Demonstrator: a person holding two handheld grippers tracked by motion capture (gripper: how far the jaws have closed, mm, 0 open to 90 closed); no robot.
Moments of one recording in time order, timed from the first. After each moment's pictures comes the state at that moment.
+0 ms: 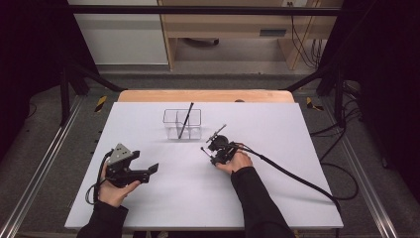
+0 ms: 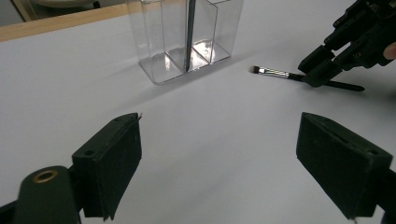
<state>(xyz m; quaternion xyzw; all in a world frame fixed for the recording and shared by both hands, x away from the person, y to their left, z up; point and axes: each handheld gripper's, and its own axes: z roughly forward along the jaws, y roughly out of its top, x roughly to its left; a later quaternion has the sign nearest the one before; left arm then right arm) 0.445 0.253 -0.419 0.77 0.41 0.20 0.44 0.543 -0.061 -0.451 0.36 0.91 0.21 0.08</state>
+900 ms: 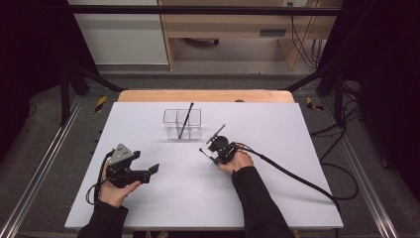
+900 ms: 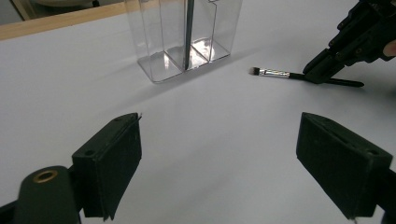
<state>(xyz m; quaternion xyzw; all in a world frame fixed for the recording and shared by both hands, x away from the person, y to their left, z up) 0.445 0.252 -0.419 0.77 0.41 0.20 0.44 0.543 -0.062 -0.451 0.35 0.92 0.18 0.07</state>
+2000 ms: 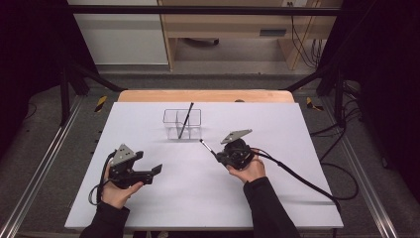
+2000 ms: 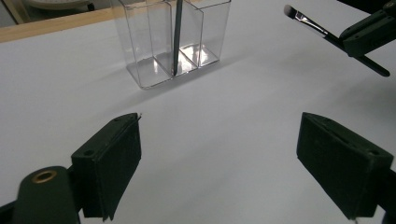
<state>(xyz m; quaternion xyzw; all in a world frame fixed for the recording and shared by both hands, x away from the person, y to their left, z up) 0.441 0.242 -0.416 0.77 0.40 0.20 0.45 0.495 -0.102 -0.411 0.33 0.86 0.37 0.11</state>
